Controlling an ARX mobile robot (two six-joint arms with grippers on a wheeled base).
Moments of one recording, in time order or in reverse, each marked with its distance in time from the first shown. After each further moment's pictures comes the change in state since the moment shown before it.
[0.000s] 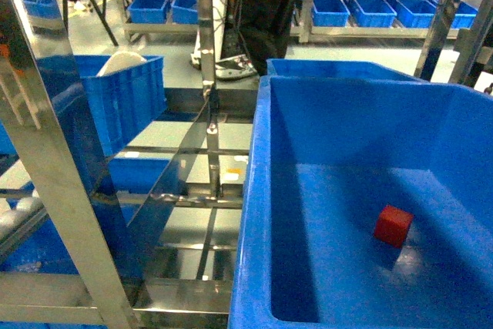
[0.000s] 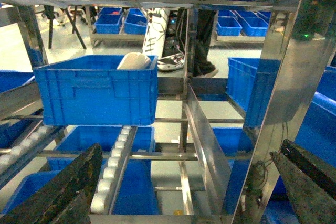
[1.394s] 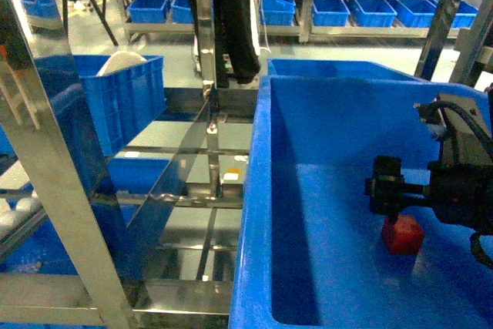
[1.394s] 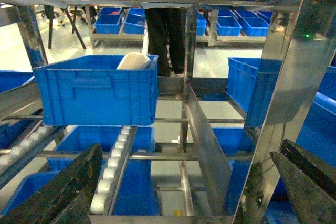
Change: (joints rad) left arm 0.000 0.000 0.000 0.000 0.000 0.000; right arm 0.037 1.421 0.684 0.143 -0.147 0.226
